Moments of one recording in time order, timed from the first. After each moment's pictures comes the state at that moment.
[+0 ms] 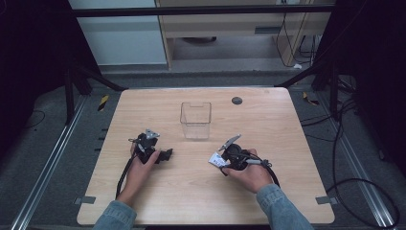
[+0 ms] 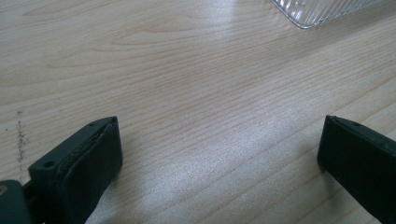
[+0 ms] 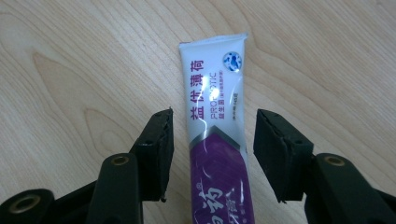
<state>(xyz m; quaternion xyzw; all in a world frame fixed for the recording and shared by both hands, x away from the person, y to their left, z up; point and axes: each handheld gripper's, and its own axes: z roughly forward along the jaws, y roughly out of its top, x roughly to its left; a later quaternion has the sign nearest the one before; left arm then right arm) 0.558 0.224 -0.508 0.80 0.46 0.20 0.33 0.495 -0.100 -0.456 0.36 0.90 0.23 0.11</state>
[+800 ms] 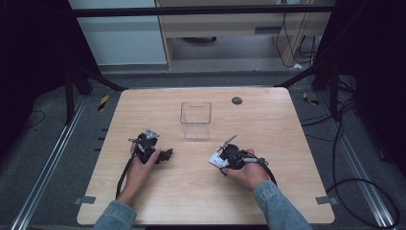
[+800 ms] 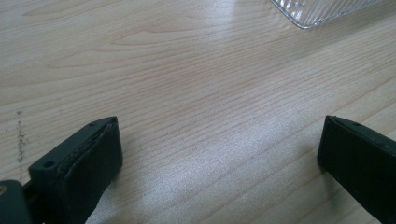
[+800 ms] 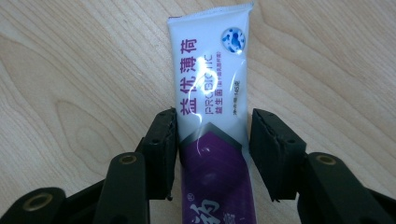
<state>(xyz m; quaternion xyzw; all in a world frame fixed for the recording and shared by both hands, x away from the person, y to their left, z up) 0.558 0.224 -0.508 0.80 0.46 0.20 0.33 0.507 -0.097 -0.474 0.37 0.91 0.19 0.09</state>
